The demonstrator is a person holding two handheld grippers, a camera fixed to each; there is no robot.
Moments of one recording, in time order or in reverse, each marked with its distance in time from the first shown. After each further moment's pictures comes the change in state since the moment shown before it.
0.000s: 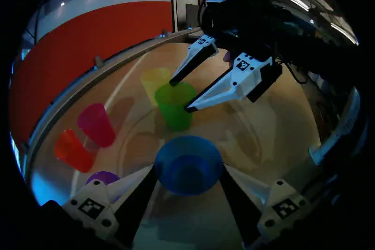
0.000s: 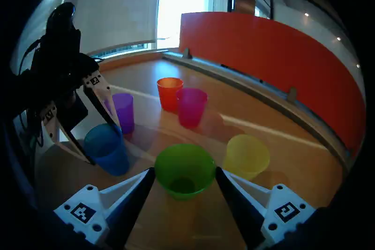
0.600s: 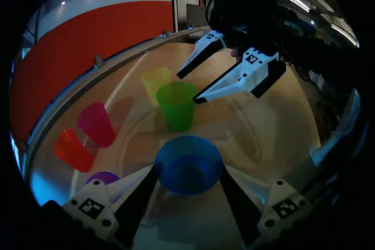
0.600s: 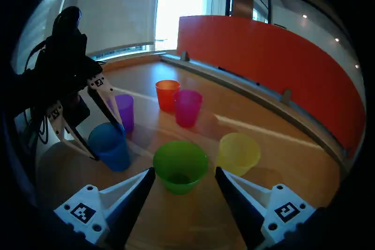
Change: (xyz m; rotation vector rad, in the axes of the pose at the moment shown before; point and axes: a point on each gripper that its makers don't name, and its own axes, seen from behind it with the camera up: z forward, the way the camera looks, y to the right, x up) left arm 0.000 -0.001 0.000 0.000 0.000 -0.006; right arm -0.001 0.005 -0.023 -0.019 0.014 -0.001
